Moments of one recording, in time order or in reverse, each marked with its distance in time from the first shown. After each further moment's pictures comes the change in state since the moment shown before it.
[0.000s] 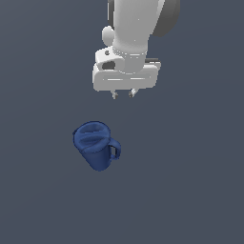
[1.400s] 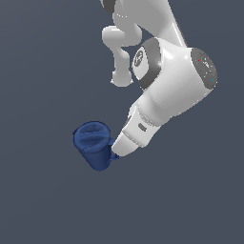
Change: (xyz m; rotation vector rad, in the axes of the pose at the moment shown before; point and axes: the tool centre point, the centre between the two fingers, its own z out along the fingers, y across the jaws) arm 0.114 0.016 0.065 -0.224 -0.320 -0.869
